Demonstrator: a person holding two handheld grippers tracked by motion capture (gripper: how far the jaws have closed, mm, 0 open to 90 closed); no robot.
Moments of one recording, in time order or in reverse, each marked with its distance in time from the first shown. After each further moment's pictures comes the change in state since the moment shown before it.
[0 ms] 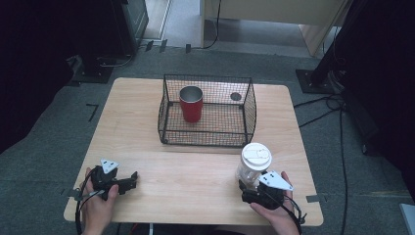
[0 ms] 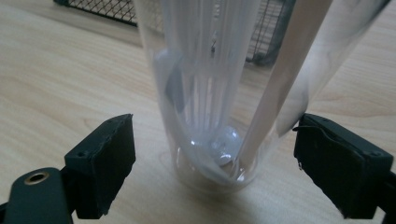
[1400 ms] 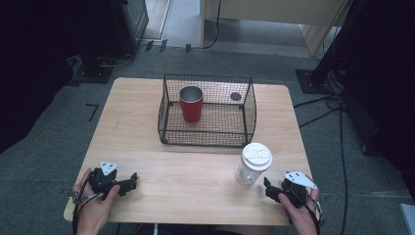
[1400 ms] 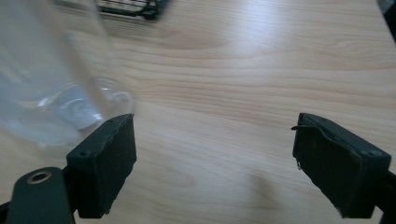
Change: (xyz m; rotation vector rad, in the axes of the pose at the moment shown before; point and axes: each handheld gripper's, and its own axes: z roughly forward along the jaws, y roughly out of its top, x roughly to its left) left arm -0.003 -0.004 -0.004 0.001 0.031 -0.031; right arm -0.068 -0.030 -0.003 0.061 -0.144 0.105
